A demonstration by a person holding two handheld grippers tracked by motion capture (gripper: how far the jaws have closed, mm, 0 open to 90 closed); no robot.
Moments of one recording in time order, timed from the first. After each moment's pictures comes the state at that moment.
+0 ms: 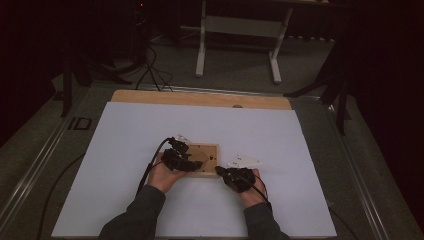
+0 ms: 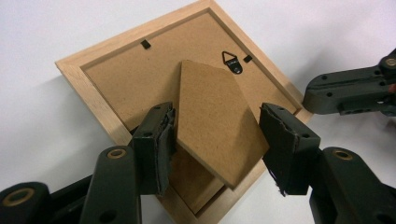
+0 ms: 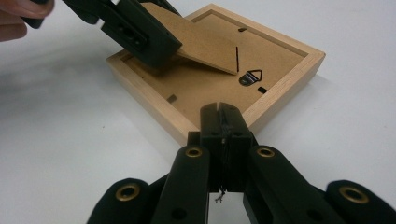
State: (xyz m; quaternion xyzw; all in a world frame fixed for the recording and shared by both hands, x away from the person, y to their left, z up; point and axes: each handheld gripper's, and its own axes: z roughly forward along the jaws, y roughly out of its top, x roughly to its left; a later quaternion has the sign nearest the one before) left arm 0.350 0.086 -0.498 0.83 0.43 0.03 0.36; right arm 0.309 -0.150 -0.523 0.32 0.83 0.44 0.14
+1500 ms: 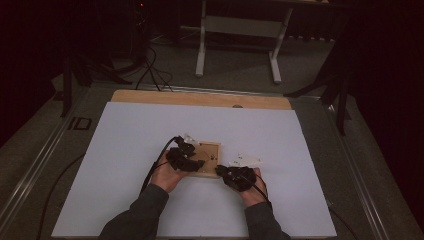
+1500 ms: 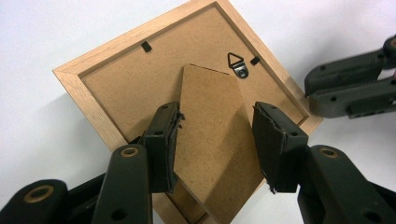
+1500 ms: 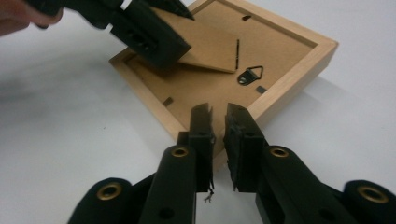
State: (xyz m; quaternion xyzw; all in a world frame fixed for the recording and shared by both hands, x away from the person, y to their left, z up) left arm 0.343 0.069 -0.487 0.85 0.39 0.09 0.33; right arm 0.311 -0.153 -0.520 0.33 0.82 0.44 0.13
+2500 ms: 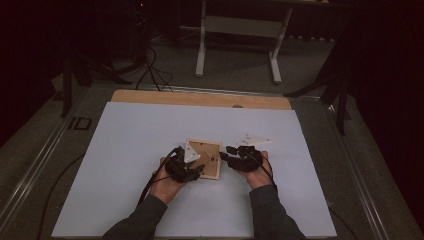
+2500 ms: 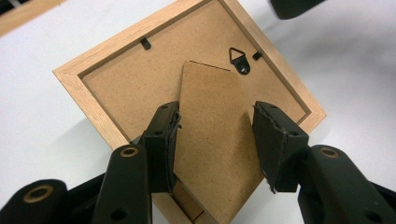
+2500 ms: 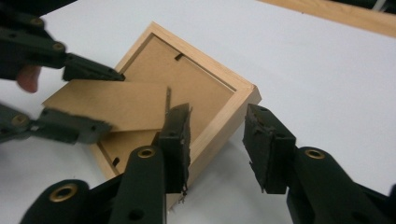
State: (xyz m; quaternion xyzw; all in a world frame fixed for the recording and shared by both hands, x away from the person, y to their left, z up) left arm 0.308 0.065 -0.494 0.85 0.34 0.20 0.35; right arm 0.350 -0.166 -0.484 0.36 0.81 0.45 0.13
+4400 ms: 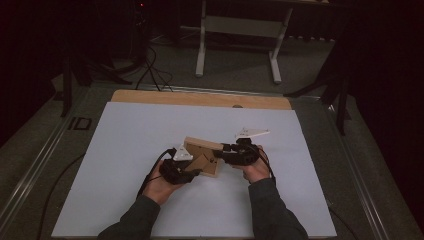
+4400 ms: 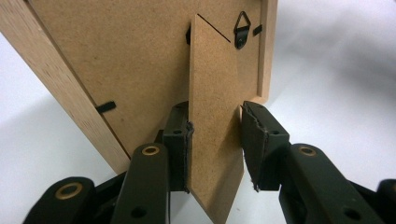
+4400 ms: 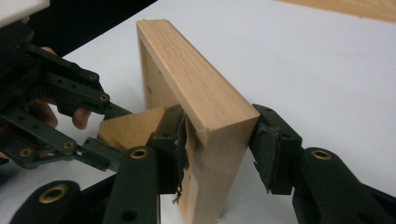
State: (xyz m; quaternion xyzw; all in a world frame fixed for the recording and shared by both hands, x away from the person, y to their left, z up) left arm 0.311 0.085 -0.500 0.85 0.34 0.11 0.39; right arm 0.366 -0.159 -0.473 0.33 0.81 0.48 0.04
